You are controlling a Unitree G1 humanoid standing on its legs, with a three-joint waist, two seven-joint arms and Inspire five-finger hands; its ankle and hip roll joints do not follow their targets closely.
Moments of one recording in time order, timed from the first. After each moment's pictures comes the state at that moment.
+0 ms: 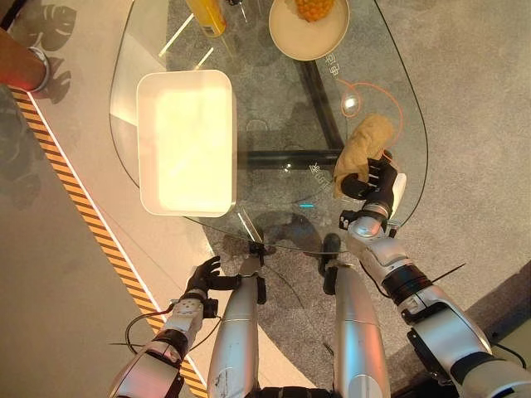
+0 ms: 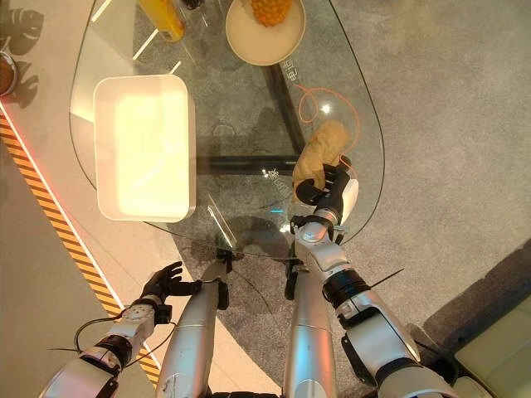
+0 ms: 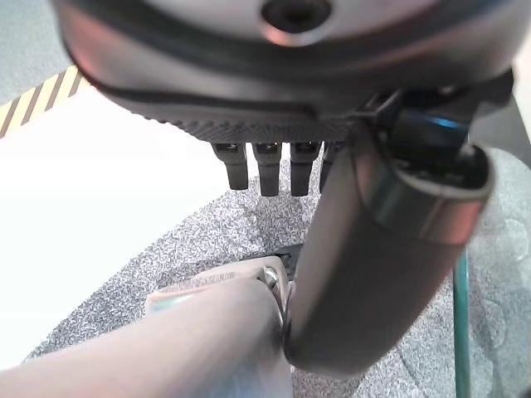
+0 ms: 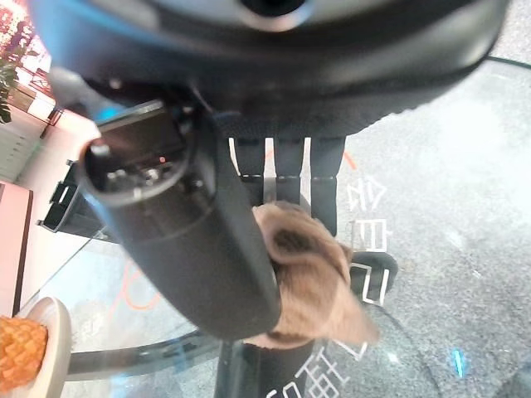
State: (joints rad) left arm -0.43 0.28 -0.35 1.16 -0.44 -0.12 0.10; right arm -0.75 -0.33 0.44 0.63 0.51 0.10 -0.87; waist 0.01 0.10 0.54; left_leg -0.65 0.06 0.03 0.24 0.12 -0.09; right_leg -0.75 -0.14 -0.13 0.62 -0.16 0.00
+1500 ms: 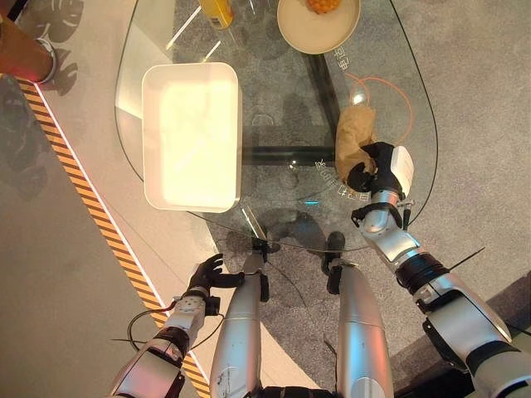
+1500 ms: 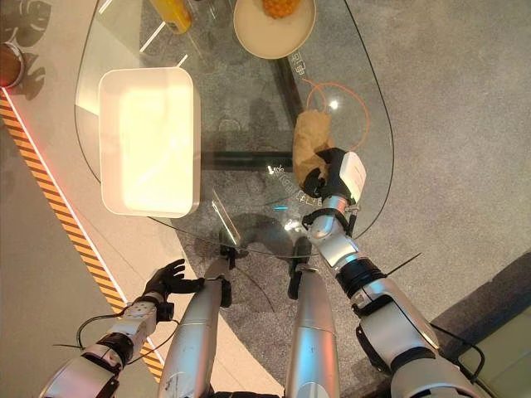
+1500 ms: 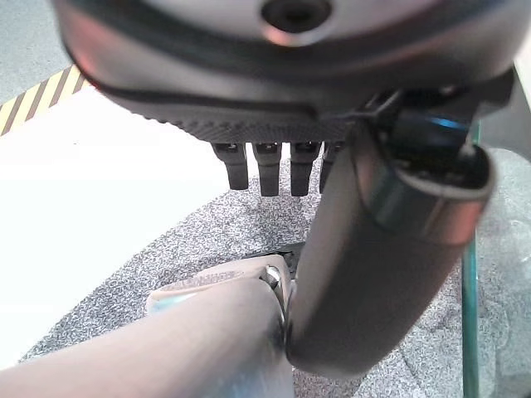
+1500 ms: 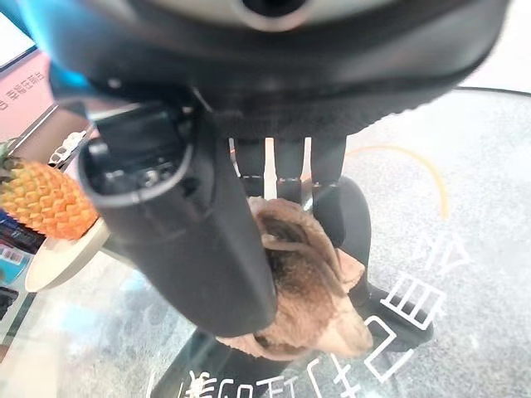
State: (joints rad) left arm -0.44 0.28 -0.38 1.15 -0.46 -0.11 0.10; right arm -0.81 -0.44 0.55 0.66 0.13 0.20 -0.69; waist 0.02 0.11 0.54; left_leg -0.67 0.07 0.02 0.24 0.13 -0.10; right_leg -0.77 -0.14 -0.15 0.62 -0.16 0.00
